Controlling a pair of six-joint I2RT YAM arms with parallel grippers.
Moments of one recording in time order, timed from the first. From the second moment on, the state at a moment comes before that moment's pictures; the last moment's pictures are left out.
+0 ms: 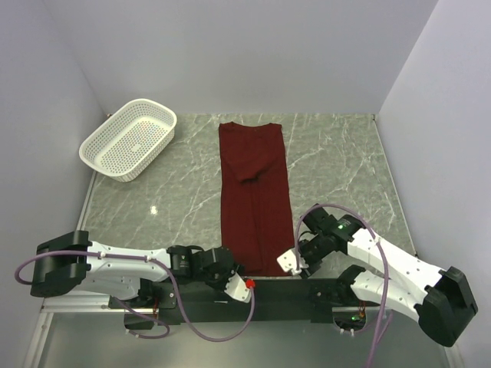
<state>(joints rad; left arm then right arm) -1.37 1.18 0.45 -0.16 0.05 0.66 0.67 0.94 0.55 -0.96 -0.69 -1.44</state>
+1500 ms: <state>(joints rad) -1.29 1.24 0.49 -0.17 0.10 0.53 0.69 0.86 0.50 -0.87 -0.68 -1.39</state>
